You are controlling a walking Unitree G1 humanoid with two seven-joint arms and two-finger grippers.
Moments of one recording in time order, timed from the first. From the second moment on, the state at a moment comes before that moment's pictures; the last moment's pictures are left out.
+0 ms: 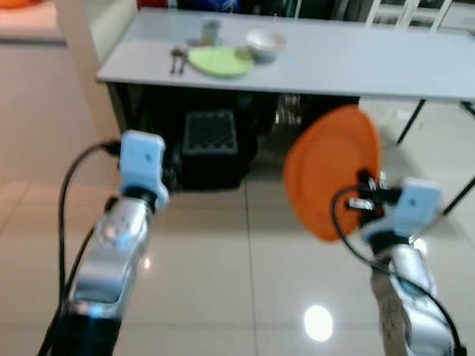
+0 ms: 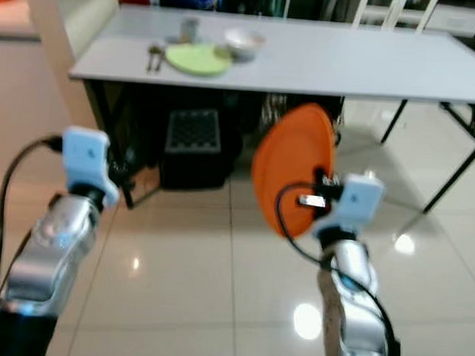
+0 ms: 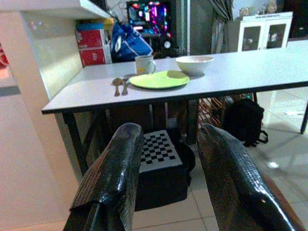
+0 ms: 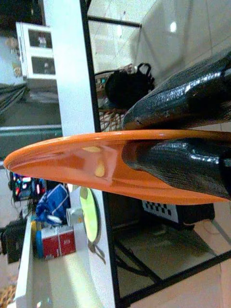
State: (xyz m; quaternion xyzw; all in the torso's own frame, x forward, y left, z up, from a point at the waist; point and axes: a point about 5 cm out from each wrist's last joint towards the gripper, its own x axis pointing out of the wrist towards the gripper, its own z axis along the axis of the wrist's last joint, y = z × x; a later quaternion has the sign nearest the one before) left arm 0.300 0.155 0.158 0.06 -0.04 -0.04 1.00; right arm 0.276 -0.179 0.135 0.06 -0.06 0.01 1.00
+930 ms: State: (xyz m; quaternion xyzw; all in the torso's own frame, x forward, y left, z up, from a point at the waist) left arm 0.299 0.146 0.153 0.03 -0.02 -0.04 1.00; right arm 0.278 -0.190 0.139 0.05 -0.06 0.00 1.00
